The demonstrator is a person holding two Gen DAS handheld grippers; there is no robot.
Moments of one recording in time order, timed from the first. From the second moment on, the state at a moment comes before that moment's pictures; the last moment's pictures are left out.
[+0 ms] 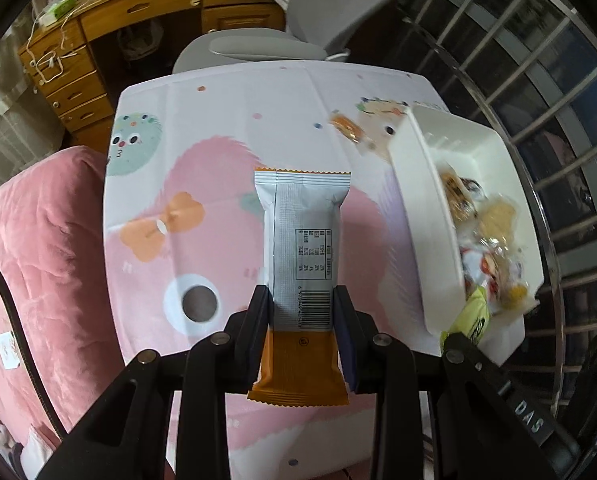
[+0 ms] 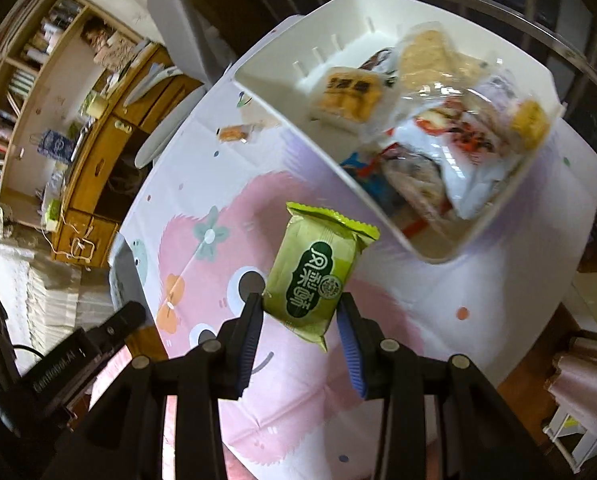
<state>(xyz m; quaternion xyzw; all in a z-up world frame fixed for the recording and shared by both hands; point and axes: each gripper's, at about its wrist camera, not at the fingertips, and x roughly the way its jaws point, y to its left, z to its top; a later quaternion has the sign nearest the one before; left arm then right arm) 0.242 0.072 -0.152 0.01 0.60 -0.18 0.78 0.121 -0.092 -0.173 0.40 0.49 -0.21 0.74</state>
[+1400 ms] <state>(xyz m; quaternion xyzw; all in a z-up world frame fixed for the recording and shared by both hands) 0.200 -0.161 -0.116 -0.06 0.58 -0.19 0.79 0.118 -0.345 -0.145 0.37 0.52 -0.18 0.75</state>
